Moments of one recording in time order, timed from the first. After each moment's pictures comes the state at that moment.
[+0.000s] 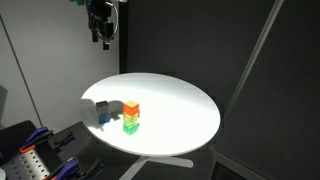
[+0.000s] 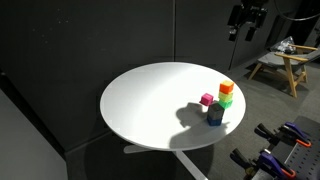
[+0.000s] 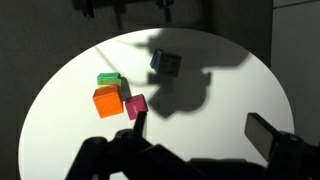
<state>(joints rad) -0.01 -0.38 0.00 -2.28 0.13 1.89 0.12</state>
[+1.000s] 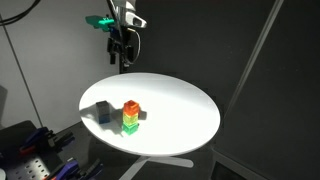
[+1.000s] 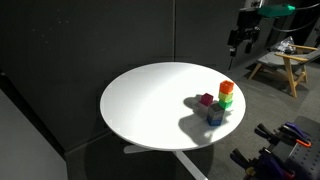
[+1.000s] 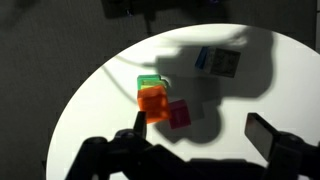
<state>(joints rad) -0.07 -0.18 -0.07 -2.26 0.01 1.98 0.05</state>
